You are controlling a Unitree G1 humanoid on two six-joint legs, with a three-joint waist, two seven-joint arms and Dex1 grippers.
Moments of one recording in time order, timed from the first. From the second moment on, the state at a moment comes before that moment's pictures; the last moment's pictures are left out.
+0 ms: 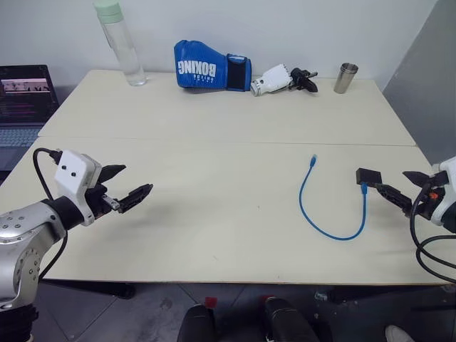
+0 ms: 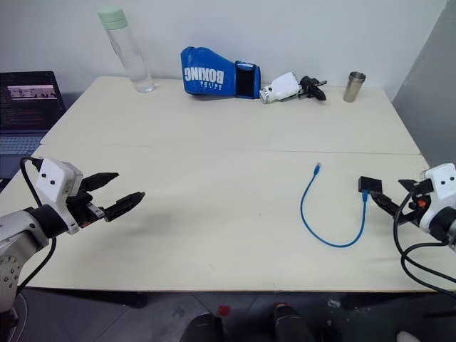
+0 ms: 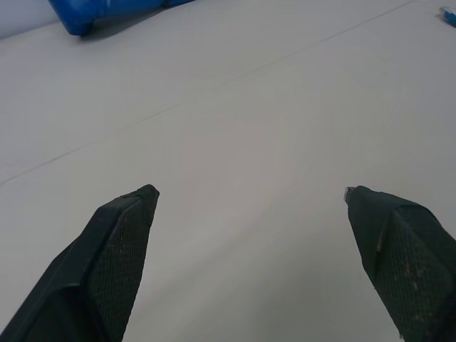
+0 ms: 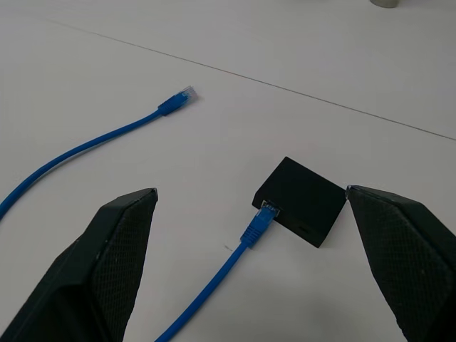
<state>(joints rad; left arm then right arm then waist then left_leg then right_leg) -0.05 0.84 0.44 -0.30 -0.51 0.58 -0.76 -0.09 -0.84 -0.46 -0.10 0.47 0.57 0.73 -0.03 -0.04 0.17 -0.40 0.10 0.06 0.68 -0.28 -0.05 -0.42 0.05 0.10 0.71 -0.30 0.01</state>
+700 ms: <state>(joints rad) -0.09 0.84 0.41 -0.31 -0.51 0.50 -0.83 -0.02 -0.86 -0.47 -0.13 0.49 0.58 0.79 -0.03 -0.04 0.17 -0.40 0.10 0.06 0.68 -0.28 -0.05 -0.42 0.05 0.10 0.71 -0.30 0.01</state>
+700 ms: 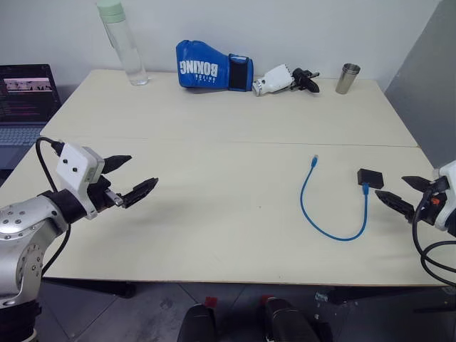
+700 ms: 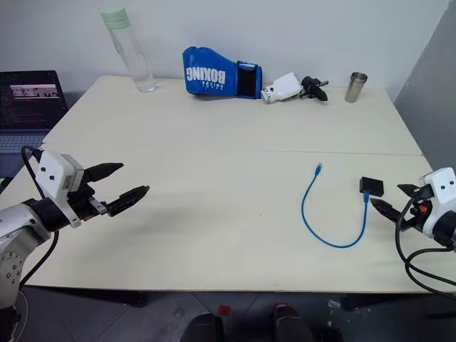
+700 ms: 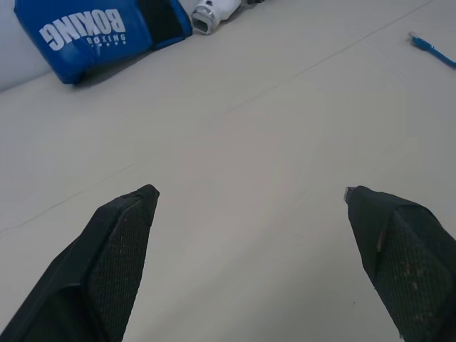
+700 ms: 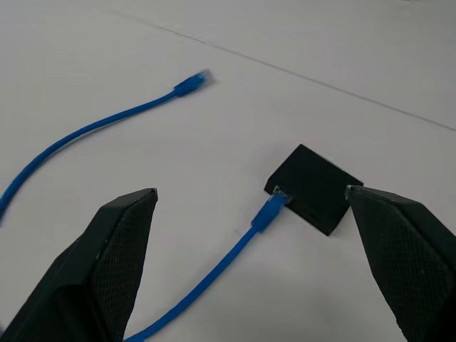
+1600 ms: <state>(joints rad) -0.52 0.70 -0.14 -0.27 -0.52 0.51 -1.09 -0.17 -0.50 -0.36 -0.15 0.38 0.74 0.27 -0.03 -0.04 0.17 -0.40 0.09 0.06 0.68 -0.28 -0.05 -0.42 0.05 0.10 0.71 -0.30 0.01</state>
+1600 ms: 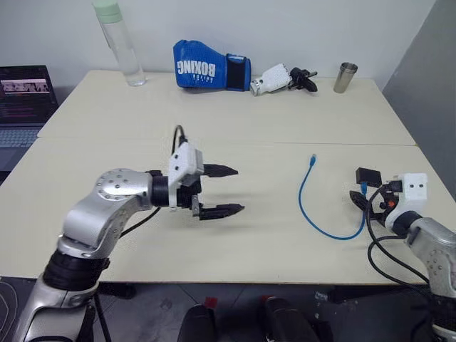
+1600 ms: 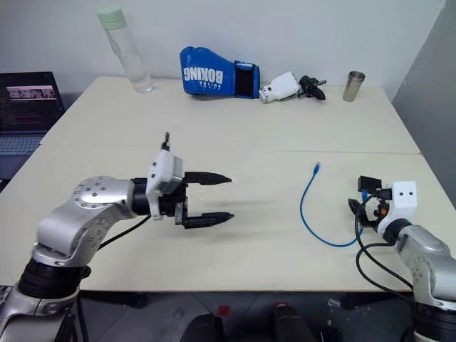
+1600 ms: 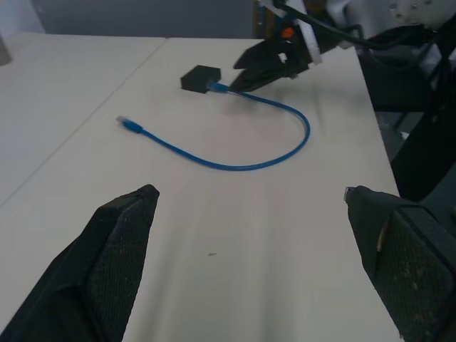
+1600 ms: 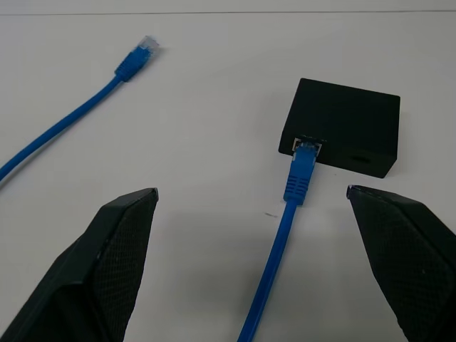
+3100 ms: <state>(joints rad) -0.55 0.70 0.06 0.01 -0.60 0.67 -1.11 -0.62 -0.67 0.33 0.04 -0.18 -0.34 0.65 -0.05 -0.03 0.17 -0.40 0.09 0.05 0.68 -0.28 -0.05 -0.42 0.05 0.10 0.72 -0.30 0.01</state>
